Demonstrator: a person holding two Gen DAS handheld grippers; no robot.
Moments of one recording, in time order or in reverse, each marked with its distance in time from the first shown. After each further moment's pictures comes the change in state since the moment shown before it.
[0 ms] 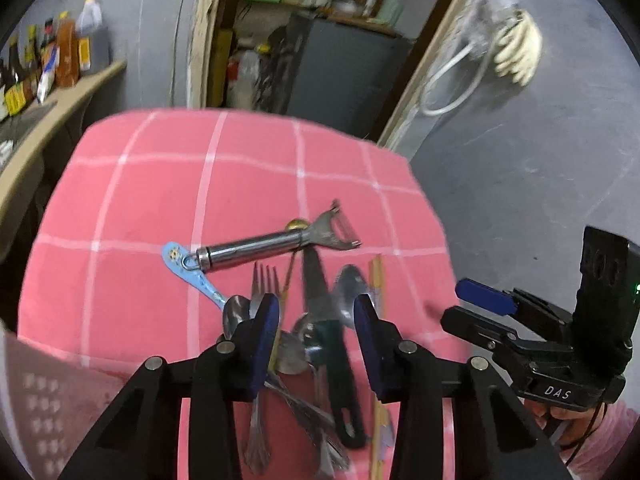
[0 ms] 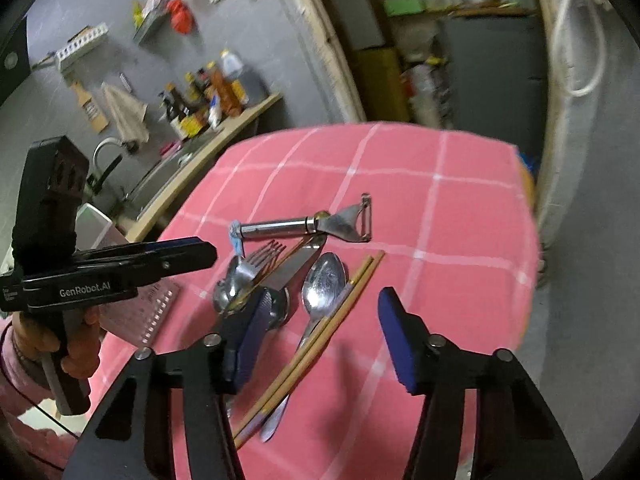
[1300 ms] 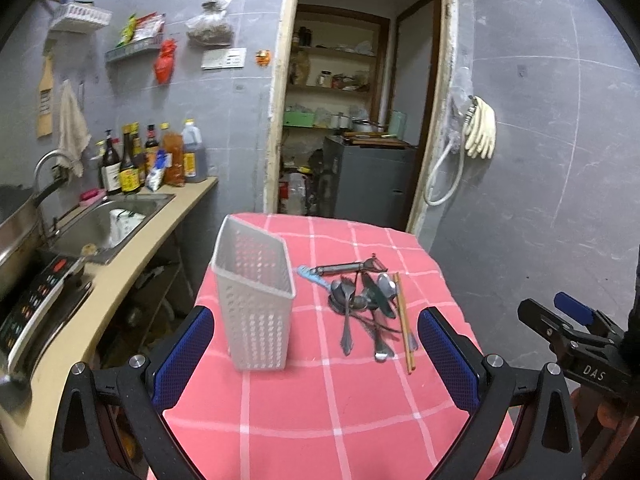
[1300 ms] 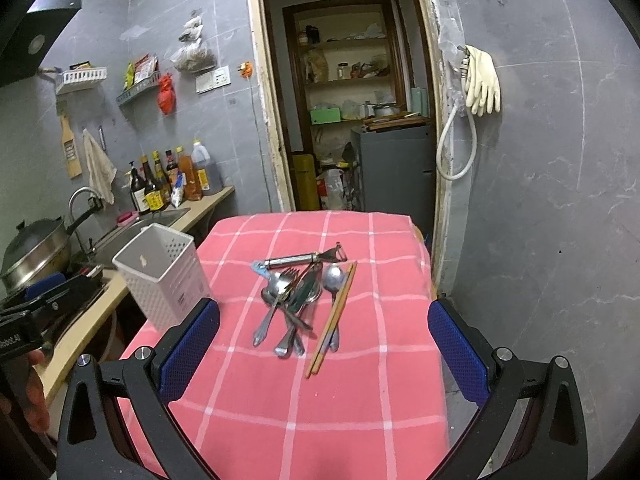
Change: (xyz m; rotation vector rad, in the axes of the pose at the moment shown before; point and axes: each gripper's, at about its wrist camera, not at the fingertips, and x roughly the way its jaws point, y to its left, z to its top) left arm -0.257 0.030 -0.171 0.100 -0.490 0.155; right arm -0.211 0.183 -0.136 0.050 -0.432 -0.431
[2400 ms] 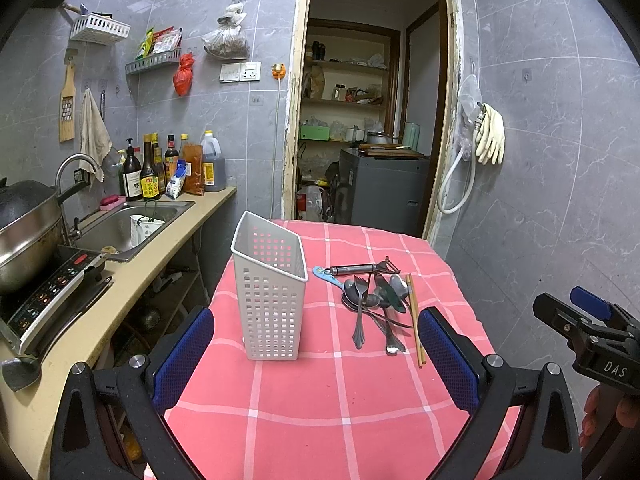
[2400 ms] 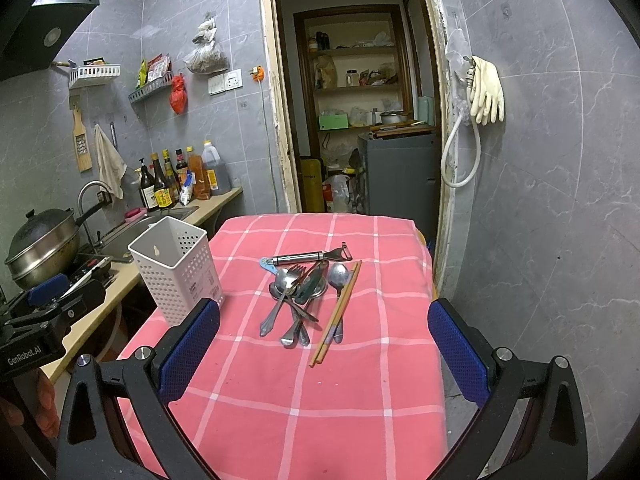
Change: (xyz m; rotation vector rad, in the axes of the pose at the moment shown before) left arm -0.020 -0.016 -0.030 -0.019 -0.065 0.089; right arm -0.021 -0.005 -0.010 -0.039 -0.027 0.022
